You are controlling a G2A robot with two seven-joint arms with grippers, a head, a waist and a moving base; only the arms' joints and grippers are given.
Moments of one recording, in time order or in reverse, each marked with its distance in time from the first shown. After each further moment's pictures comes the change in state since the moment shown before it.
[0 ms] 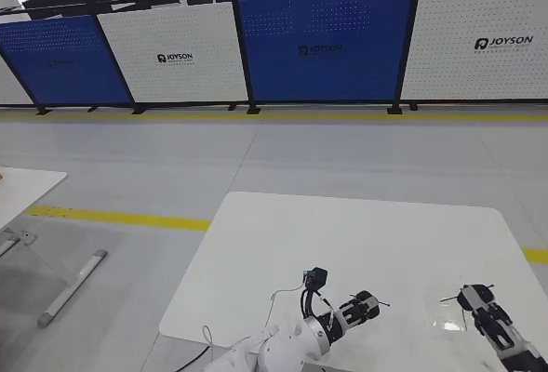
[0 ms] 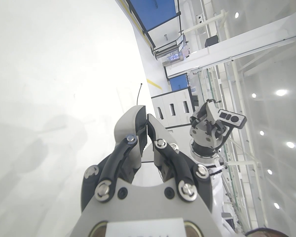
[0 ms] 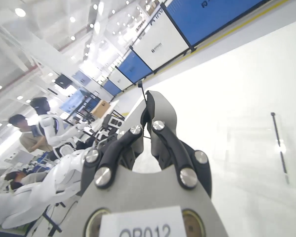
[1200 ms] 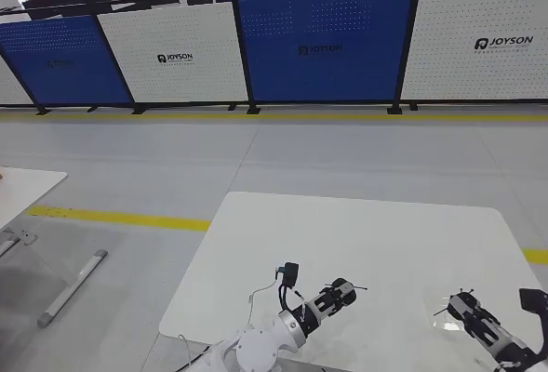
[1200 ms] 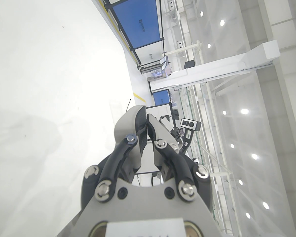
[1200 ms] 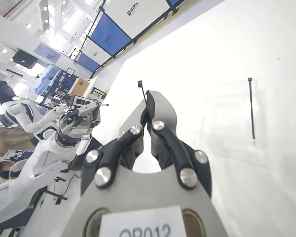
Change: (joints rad) left arm 0.114 0.045 -0.153 -0.053 -0.117 -0.122 -0.014; right arm 0.074 0.026 0.017 0.018 -0.048 0.212 0.299
